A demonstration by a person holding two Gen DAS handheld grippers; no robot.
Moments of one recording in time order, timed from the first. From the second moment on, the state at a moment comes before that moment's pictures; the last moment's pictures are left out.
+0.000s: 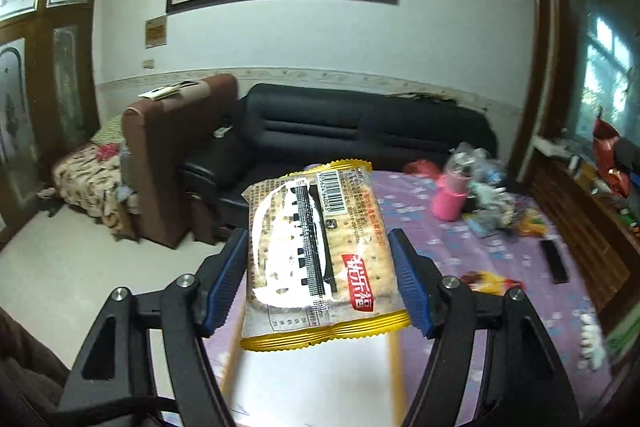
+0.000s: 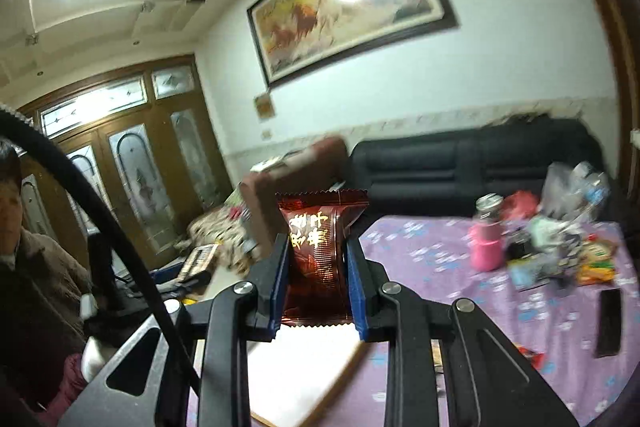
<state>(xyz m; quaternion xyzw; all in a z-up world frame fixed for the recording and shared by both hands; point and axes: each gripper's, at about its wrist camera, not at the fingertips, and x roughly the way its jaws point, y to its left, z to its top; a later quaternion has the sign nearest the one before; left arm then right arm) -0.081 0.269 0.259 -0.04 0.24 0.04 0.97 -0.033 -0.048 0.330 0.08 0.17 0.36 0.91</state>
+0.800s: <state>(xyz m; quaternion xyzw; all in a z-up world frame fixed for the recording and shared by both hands) 0.036 0.311 0.060 -0.09 0.45 0.09 0.88 0.083 0.163 0.056 -0.01 0.45 0.35 0.82</state>
